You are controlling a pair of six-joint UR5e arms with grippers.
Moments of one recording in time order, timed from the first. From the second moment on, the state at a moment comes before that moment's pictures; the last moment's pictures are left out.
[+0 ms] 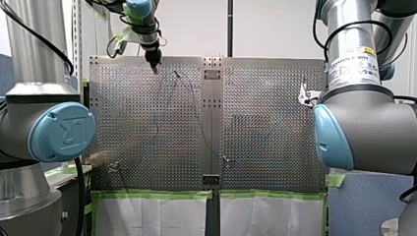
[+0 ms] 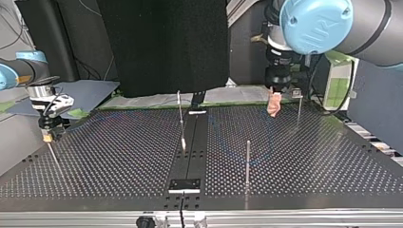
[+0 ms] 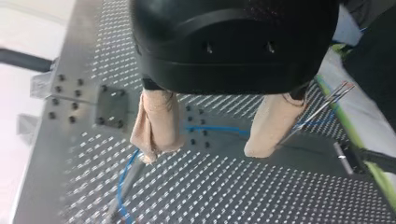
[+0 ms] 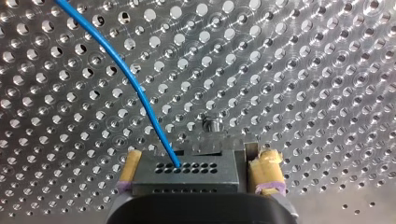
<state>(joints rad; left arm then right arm) -0.34 -1.46 -1.56 -3.72 -1.90 -1.60 1.52 -1.04 1.45 -0.43 1.17 1.69</state>
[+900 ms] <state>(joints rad) -0.32 -1.44 -1.56 -3.70 -1.91 -1.65 1.52 -1.04 1.45 -0.43 1.17 1.69</state>
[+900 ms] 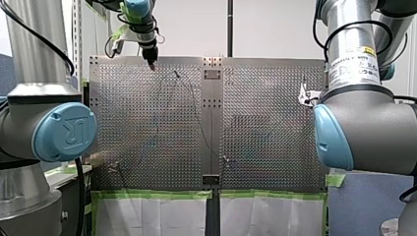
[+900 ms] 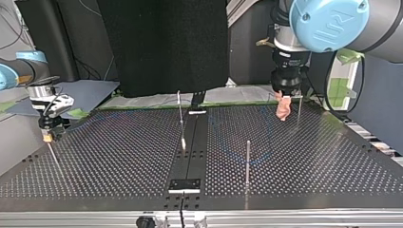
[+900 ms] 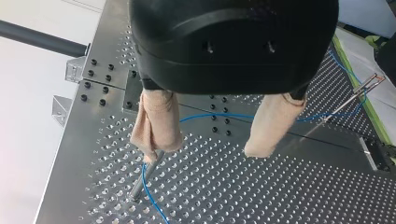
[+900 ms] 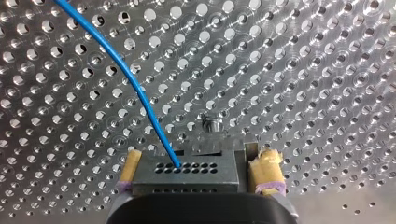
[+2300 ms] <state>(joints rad) -0.42 -1.58 -1.84 -3.41 -1.66 -1.77 1.52 -1.04 1.45 -0.43 1.17 1.69</state>
